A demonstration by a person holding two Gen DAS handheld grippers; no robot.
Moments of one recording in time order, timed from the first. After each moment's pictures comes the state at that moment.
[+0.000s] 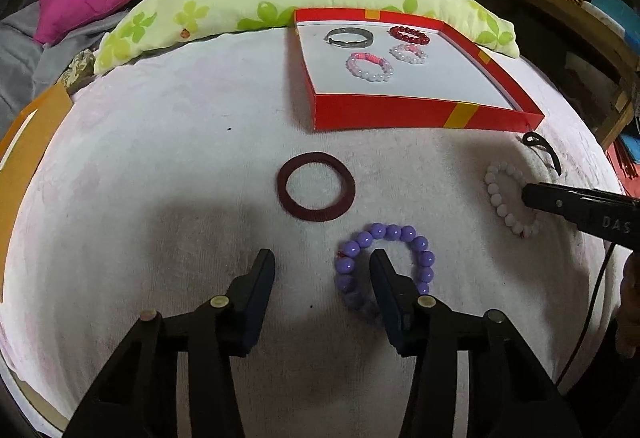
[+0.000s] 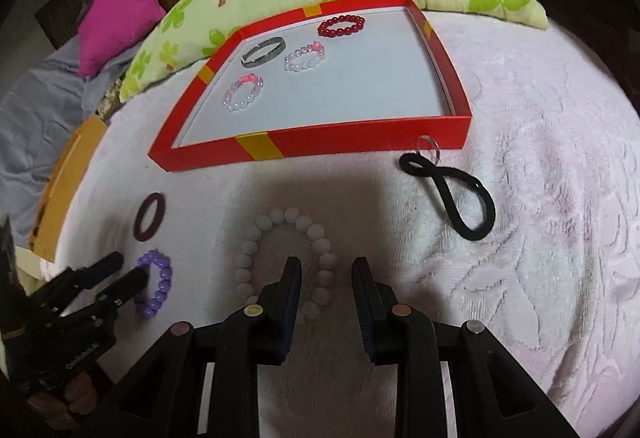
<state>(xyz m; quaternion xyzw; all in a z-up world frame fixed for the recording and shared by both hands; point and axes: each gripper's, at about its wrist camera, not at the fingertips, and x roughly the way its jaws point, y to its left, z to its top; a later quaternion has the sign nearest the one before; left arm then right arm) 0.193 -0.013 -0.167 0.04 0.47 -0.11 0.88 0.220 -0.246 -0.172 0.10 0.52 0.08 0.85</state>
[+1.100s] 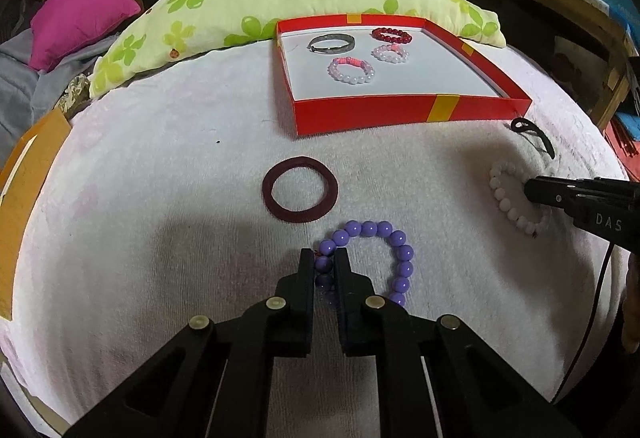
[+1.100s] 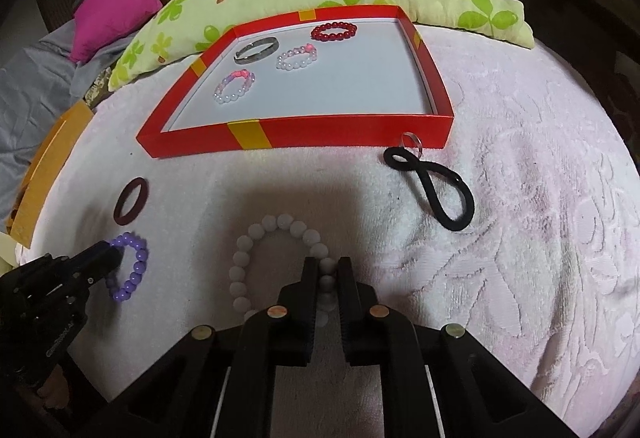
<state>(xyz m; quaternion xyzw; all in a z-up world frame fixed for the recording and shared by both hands) 0.184 -0.025 -0.166 0.07 0.45 -0.12 0.88 0.206 -0.243 -0.171 0.07 0.51 0.05 0.86</state>
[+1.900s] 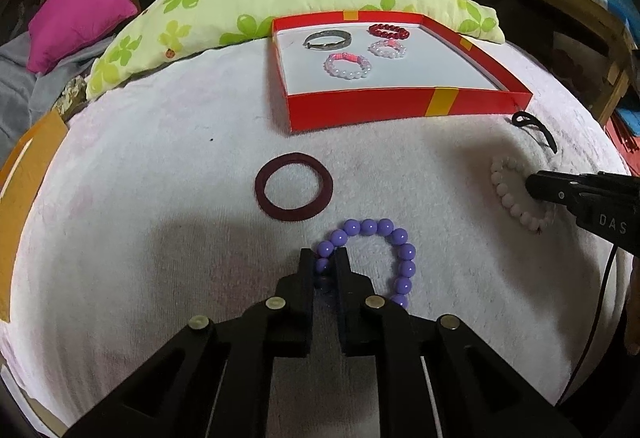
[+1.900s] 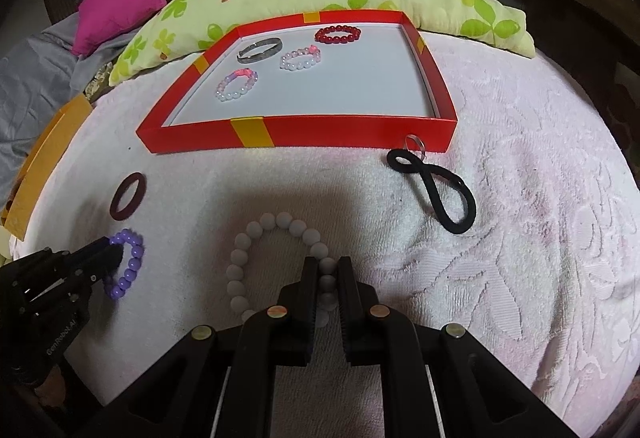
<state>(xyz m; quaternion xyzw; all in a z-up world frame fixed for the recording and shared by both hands) 0.184 -0.029 -0.172 0.08 0.44 -0.12 0.88 0.204 -0.237 -0.172 0.05 0.49 0.04 0.87</state>
